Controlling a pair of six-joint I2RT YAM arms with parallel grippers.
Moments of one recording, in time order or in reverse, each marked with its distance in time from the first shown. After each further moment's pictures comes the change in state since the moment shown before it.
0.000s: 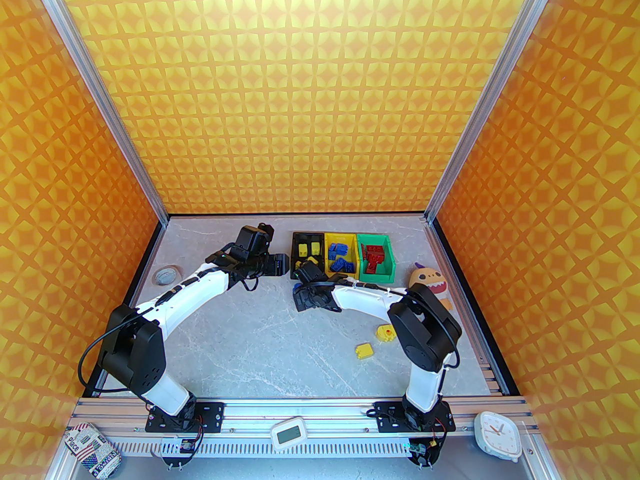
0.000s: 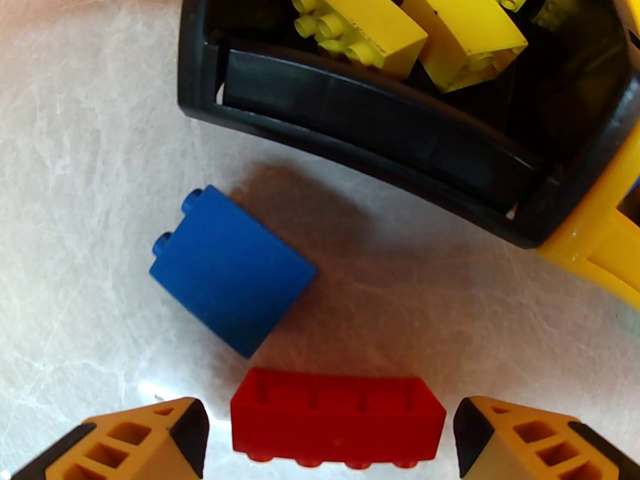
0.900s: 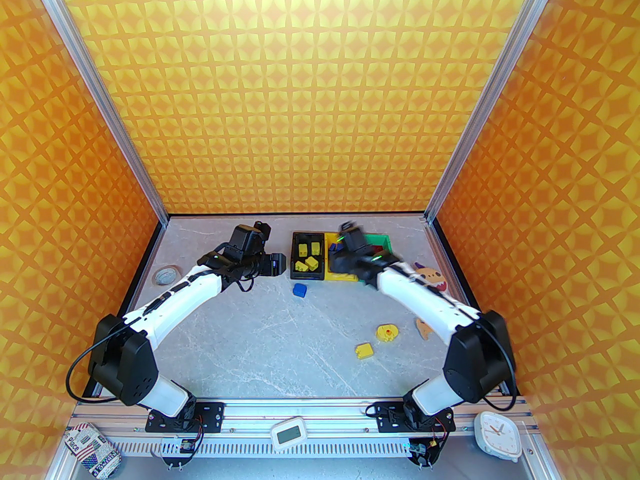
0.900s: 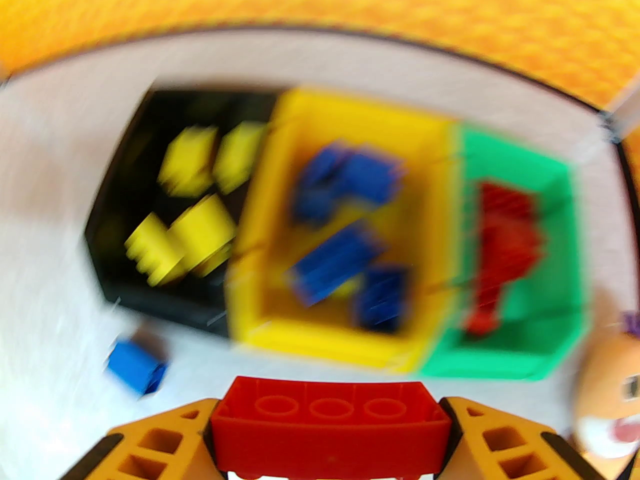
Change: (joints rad) left arm 0.006 -0.077 -0.004 -0.047 0.000 0.025; right arm -0.346 -0.317 0.094 -0.125 0.068 -0.137
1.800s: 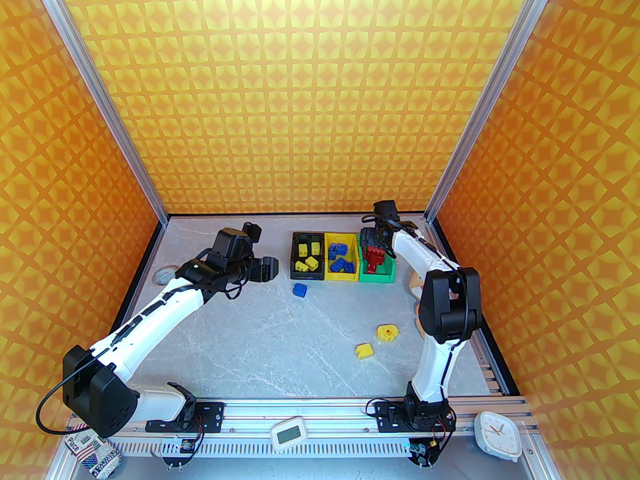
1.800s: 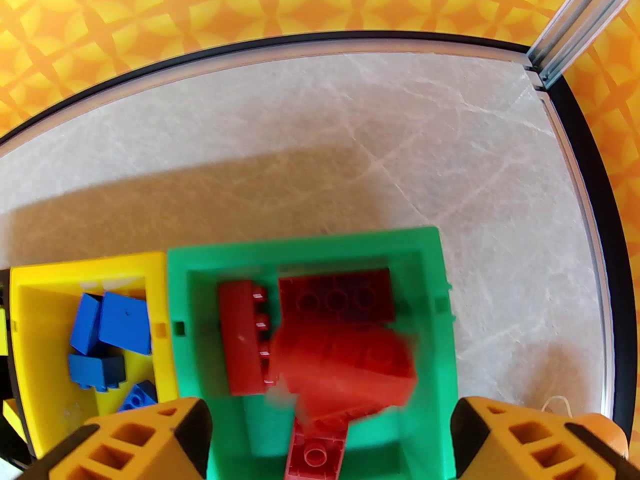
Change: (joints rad) left arm 0.000 -0.172 -0.051 -0.084 -0.017 0.048; right arm -0.266 0.400 0.328 -0.024 -0.092 -0.037
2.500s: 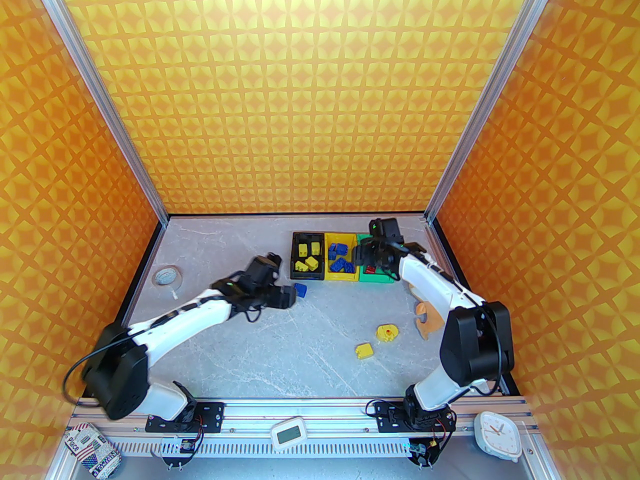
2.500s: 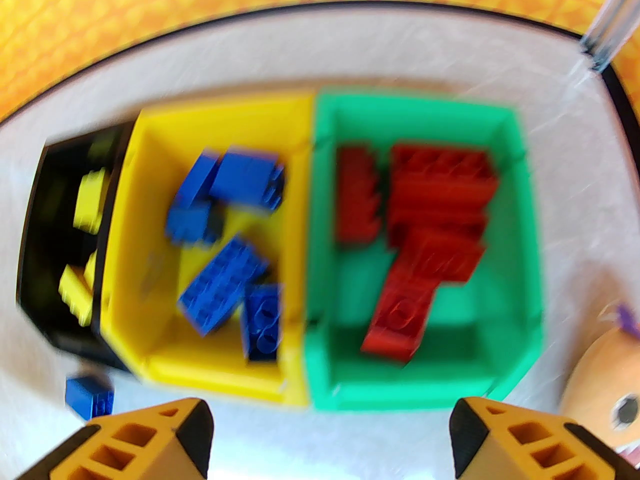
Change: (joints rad) left arm -0.226 0.198 -0.163 0.140 -0.077 -0.156; right arm 0.096 -0.359 -0.408 0.040 -0.148 0.029
